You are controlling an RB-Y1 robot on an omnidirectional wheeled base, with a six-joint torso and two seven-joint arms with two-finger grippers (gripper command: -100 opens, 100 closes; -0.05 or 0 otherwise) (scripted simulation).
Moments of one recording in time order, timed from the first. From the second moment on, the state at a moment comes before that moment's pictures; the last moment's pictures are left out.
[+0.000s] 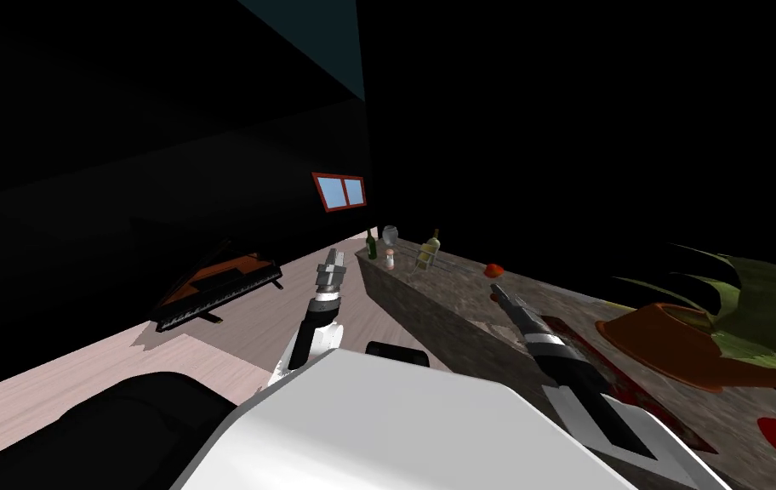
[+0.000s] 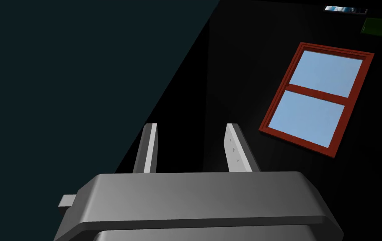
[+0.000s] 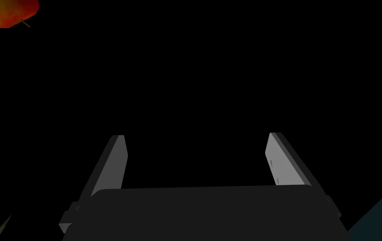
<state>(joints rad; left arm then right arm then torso) 0.54 0.05 -0.06 -2.33 0.01 -0.43 -0.01 0.60 -0.45 -0.26 -2.03 0.20 -0.17 0.33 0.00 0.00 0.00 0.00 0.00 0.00</state>
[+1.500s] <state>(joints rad) 0.54 0.05 -0.06 -2.33 0.01 -0.43 -0.01 0.77 -0.85 -0.29 -1.69 0.35 0.03 0.44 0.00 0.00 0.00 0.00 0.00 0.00</state>
